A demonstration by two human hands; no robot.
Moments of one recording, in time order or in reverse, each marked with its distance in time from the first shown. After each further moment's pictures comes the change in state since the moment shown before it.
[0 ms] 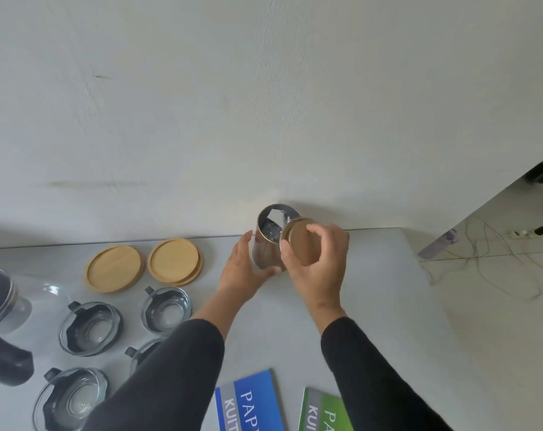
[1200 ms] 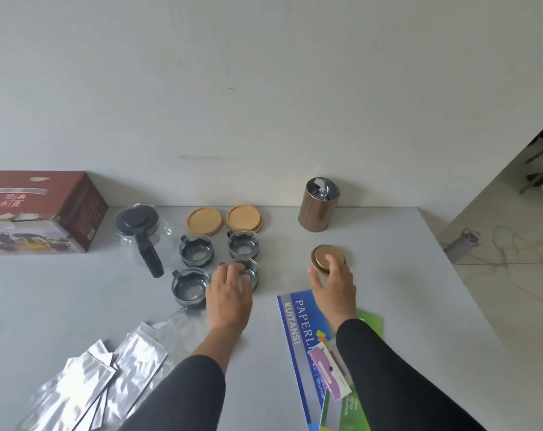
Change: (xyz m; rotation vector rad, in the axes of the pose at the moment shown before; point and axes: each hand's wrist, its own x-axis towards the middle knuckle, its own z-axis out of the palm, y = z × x) left_hand -0.217 -0.098 -0.055 0.197 0.597 0.138; right_hand -0.154 -0.055 -0.054 -0.352 -0.456 0.315
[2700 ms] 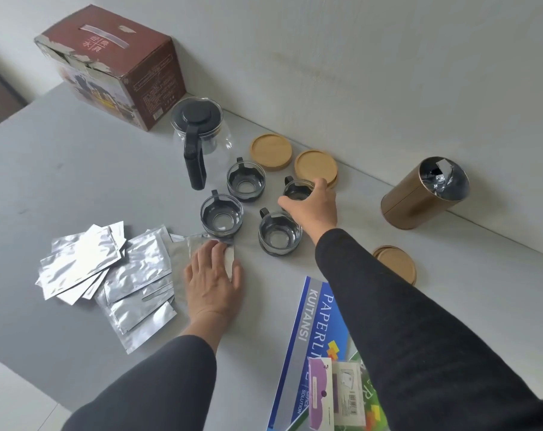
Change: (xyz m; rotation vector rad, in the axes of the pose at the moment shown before) left_hand -0.065 -0.048 0.032 0.326 0.023 -0.586; right_hand 0.089 -0.101 0.111 0.006 -0.538 -0.141
